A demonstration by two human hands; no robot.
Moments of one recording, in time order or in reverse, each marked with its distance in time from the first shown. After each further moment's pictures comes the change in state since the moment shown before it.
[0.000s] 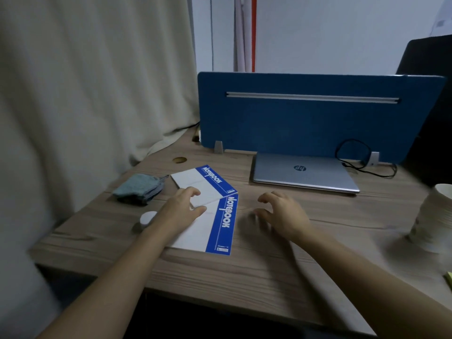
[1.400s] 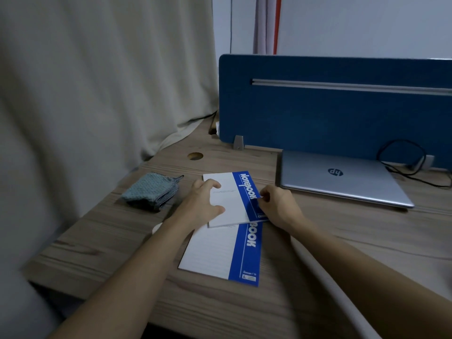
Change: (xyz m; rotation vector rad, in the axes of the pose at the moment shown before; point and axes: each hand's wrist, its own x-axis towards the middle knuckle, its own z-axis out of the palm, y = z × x) left_hand 0.058 -0.014 0.005 -0.030 -0.054 -0.055; right_hand 0.098 -0.030 0.053 0.309 -0.100 0.166
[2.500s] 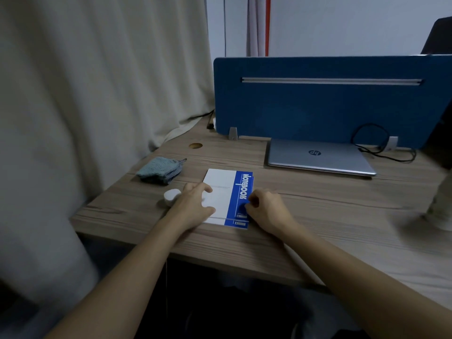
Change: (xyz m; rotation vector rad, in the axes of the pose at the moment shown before) left_hand -0.117 0.007 -0.010 0.042 -0.012 -0.023; right_hand -0.132 -0.025 0.002 0.044 0.040 -0.112
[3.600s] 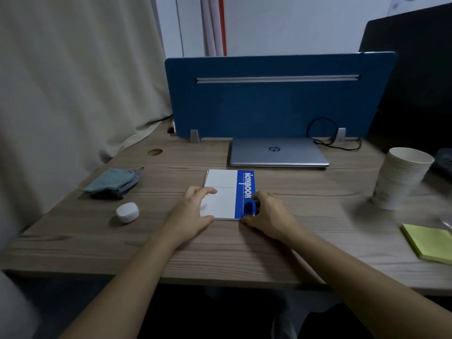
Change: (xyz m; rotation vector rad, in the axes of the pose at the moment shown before) left_hand 0.008 0.060 0.047 -0.089 -0.069 0.312; right_hand -0.030 0.059 -0.048 -0.021 0.004 0.235
